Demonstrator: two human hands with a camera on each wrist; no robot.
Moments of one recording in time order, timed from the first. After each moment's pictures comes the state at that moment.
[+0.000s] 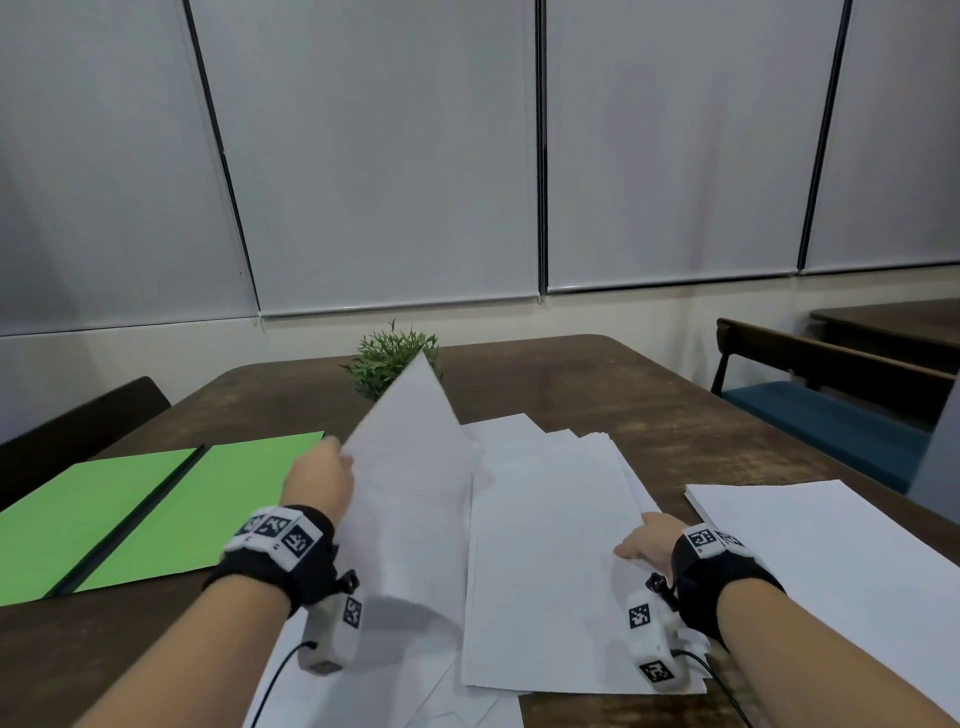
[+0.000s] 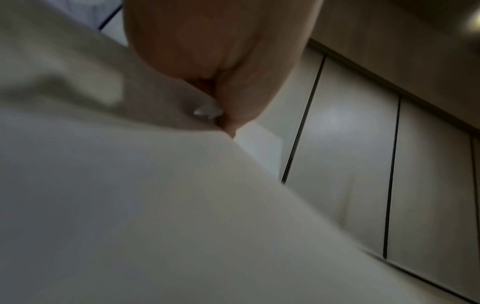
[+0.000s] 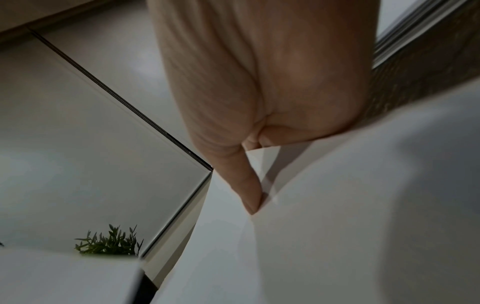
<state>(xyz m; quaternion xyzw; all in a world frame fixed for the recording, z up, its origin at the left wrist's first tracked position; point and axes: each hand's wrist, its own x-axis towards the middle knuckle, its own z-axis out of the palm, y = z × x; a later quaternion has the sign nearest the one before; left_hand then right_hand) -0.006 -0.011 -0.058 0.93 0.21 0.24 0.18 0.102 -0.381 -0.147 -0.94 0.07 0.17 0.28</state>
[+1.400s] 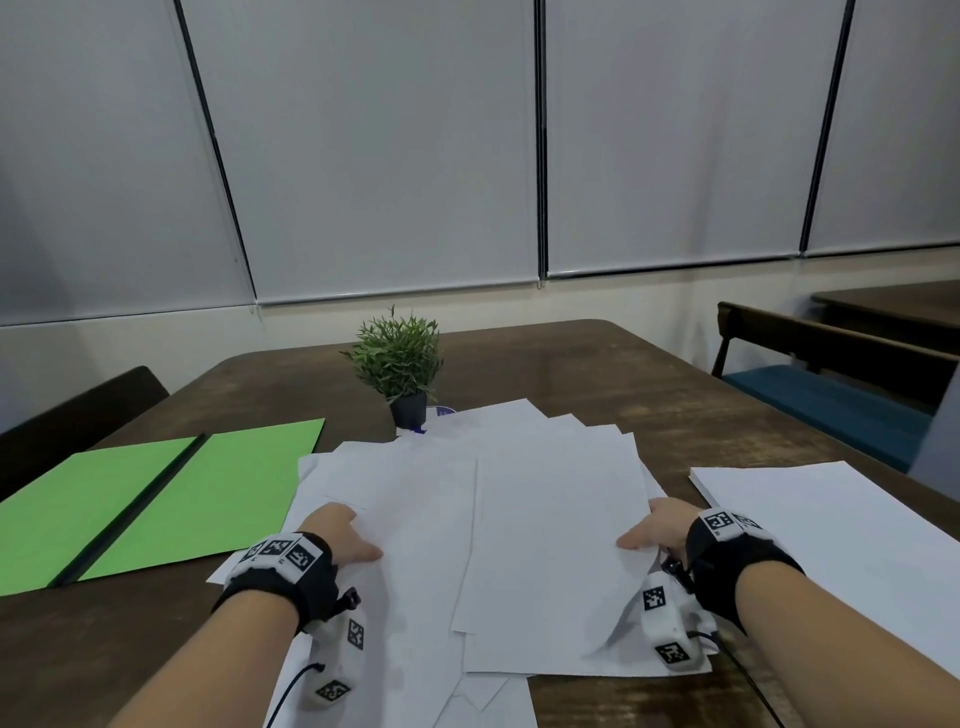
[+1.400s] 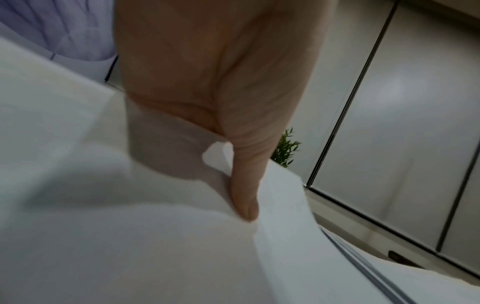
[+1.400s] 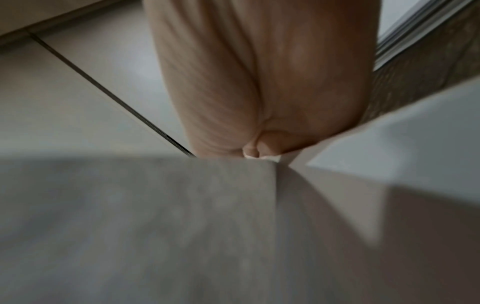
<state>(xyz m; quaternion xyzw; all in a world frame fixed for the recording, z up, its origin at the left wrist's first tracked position) 0.001 0.013 -0.131 0.96 0.22 -0.03 0.16 0.129 -0.398 -0.175 -0.89 0.02 0.21 0.40</state>
